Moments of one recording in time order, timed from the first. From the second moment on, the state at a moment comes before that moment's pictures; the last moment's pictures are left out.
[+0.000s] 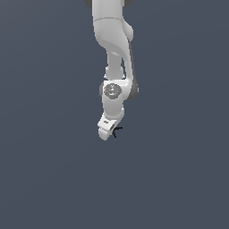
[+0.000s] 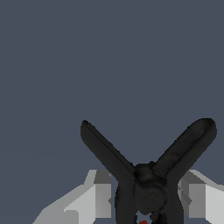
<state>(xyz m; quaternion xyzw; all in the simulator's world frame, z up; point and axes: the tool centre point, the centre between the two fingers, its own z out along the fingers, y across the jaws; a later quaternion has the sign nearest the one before) -0.046 -0.008 0.032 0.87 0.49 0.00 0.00</state>
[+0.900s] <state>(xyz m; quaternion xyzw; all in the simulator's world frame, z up) -0.065 0.179 0.112 0.87 0.49 0.00 0.00</state>
